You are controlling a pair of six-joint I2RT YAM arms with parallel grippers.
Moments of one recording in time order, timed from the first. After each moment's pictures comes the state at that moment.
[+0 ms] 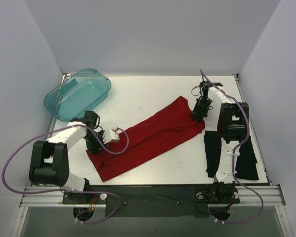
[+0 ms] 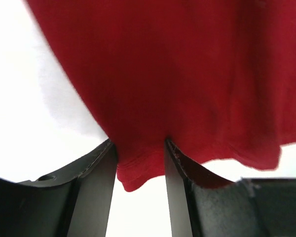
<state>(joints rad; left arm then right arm) -0.11 1.54 0.86 -0.80 0.17 1.11 0.07 2.13 1.58 -0.94 -0.05 0.47</state>
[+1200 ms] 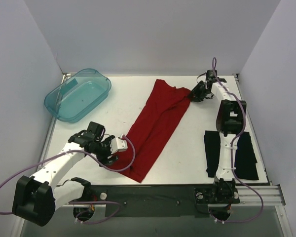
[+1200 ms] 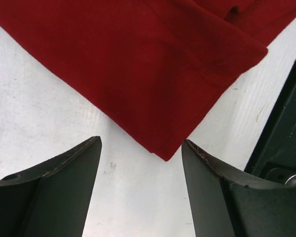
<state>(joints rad) -0.36 1.10 0.67 -0.79 0.42 0.89 -0.01 2.37 1.91 -0.63 -0.29 0.72</state>
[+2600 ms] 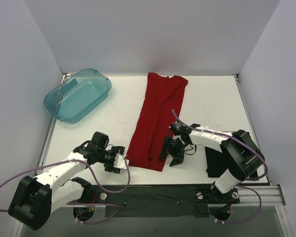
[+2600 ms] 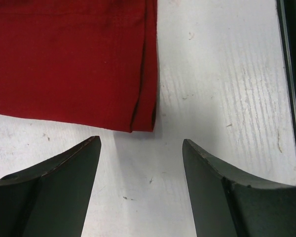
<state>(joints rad) -0.46 1.05 0.43 -0.47 0.64 1.24 0.61 1.58 0.76 -0.58 -0.35 0.91</state>
